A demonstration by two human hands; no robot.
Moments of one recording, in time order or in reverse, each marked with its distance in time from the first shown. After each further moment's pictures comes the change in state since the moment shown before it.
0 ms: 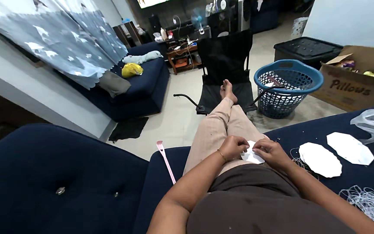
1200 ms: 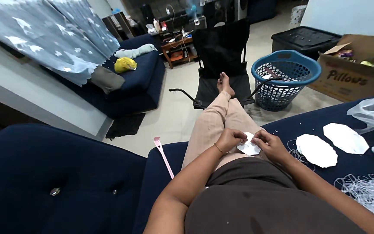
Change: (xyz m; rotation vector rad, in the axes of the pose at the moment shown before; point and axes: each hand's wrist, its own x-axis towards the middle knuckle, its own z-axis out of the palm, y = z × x) left_hand -0.002 0.006 -0.002 -0.203 0.042 -0.030; right_hand -0.003 -0.022 -0.003 0.112 0.024 0.188
